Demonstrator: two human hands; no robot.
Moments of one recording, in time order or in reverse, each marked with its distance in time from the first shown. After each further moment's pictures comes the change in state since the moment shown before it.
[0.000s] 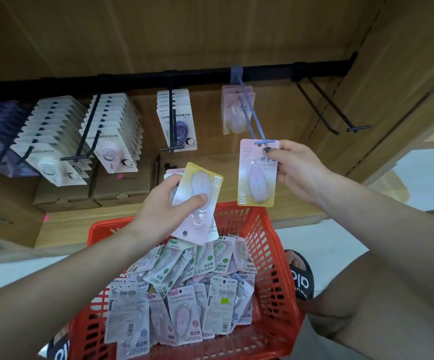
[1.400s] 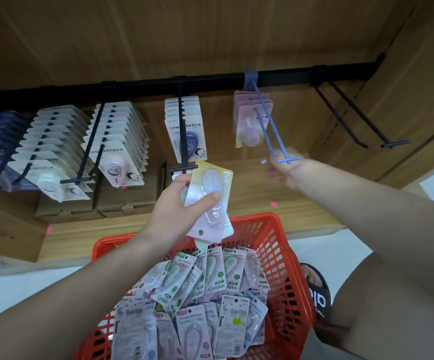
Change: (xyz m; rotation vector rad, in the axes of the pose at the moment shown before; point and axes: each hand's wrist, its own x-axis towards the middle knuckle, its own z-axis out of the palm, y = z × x) left_hand 0.041 -0.004 -0.001 -0.134 0.027 0.018; right_hand 0.097 0.011 0.038 -0.214 0.161 0.258
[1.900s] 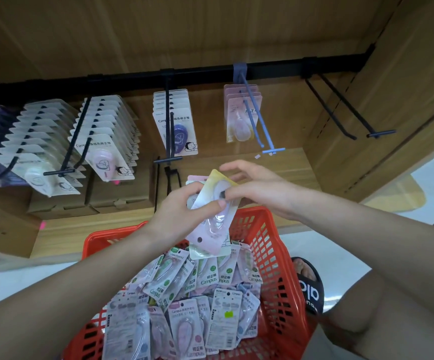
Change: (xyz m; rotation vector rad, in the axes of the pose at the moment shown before) left_hand -0.003 -0.007 0.018 0.141 -0.181 0.016; right_hand -0.089 0.021 0.000 -0.287 -0.484 -0.253
